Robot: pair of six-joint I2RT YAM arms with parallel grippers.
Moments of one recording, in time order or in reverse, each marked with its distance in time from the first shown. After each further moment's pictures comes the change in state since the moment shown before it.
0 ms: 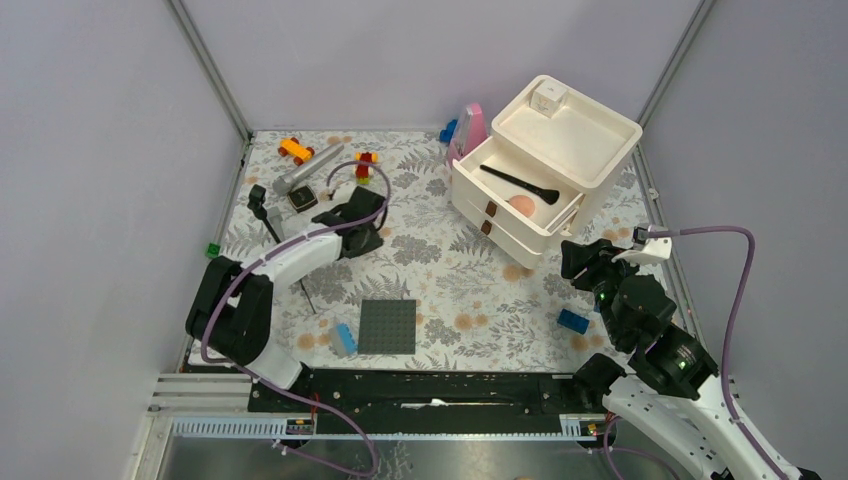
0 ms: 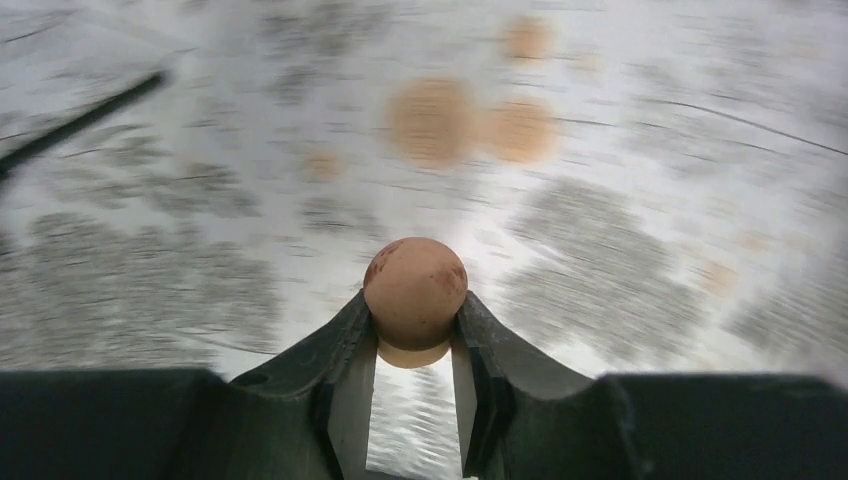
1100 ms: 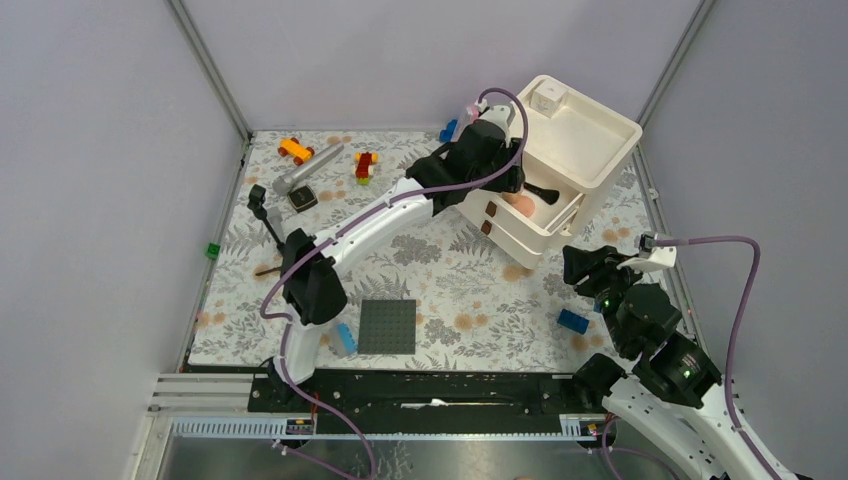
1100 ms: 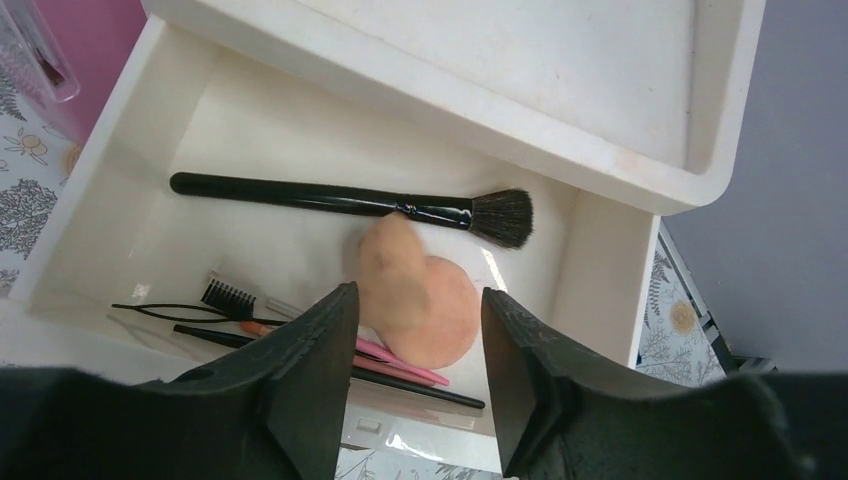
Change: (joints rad) left arm -0.433 0.489 1.113 -0.035 0.240 0.325; right arm 0.000 -0.066 -0.027 -0.023 -0.016 0.046
